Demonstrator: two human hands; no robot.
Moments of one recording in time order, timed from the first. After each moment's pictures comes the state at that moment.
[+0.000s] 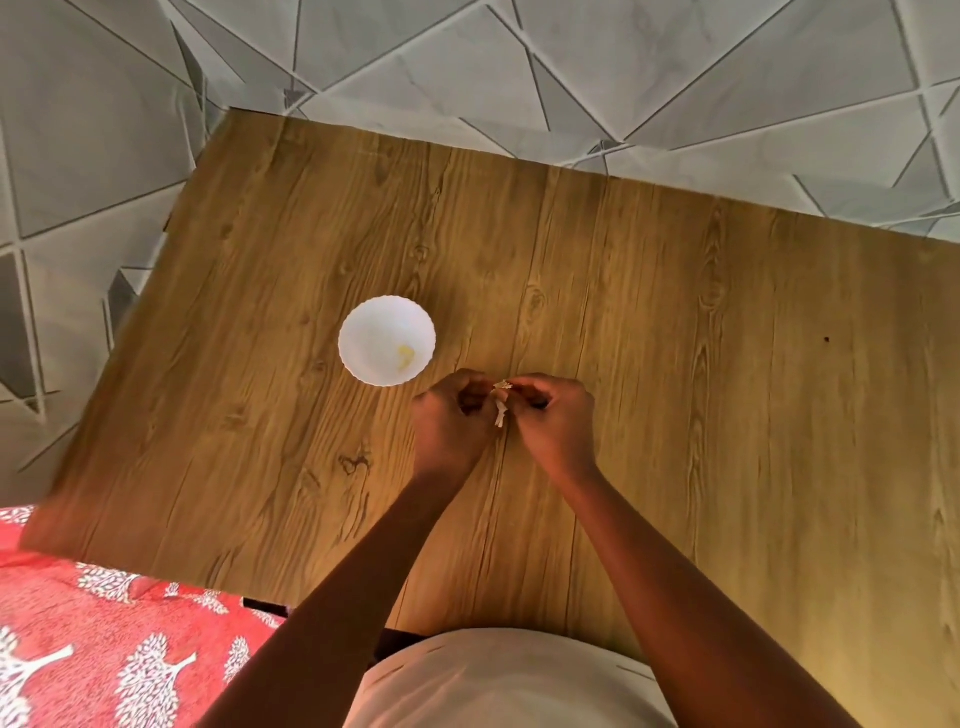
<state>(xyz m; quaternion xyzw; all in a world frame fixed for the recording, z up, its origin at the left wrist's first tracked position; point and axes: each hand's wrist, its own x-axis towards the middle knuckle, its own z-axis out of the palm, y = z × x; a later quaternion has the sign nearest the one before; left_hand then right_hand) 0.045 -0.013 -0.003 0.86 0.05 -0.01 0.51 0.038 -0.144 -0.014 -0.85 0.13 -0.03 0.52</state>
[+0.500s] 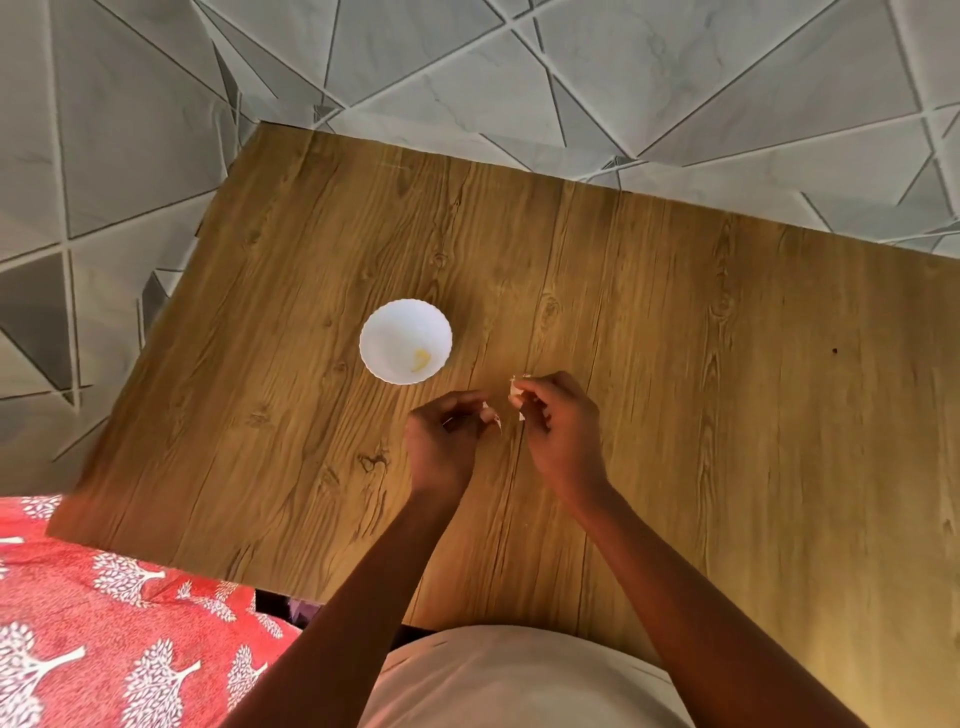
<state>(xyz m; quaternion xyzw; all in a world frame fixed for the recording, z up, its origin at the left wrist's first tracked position) 0.022 0.008 0.004 0.75 0.18 -0.05 0.63 0.026 -0.139 -0.005 -0.91 0.02 -0.08 0.41</state>
